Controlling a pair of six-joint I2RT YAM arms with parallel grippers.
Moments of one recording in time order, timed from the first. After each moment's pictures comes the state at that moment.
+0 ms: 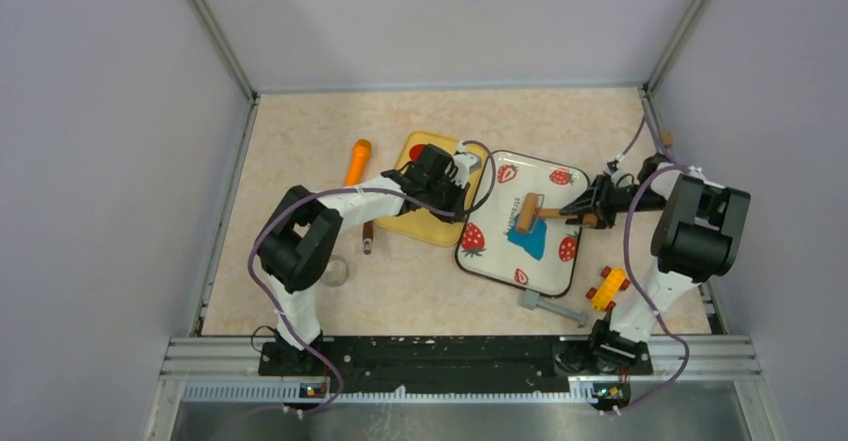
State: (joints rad) left arm -0.69 1.88 1.22 -0.19 0.35 -0.10; right arm -0.38 1.83 1.07 -0.86 -0.92 0.07
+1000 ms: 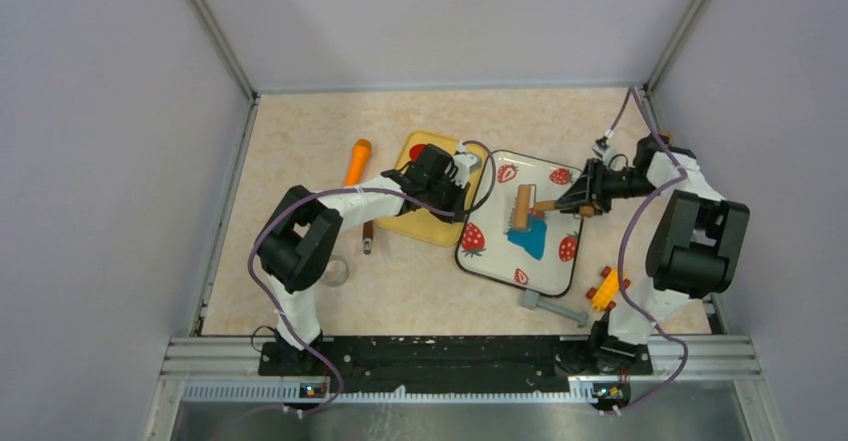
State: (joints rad) left arm -0.69 1.88 1.22 -0.19 0.35 -0.11; right arm -0.25 1.69 1.16 -0.95 -0.99 -0.10
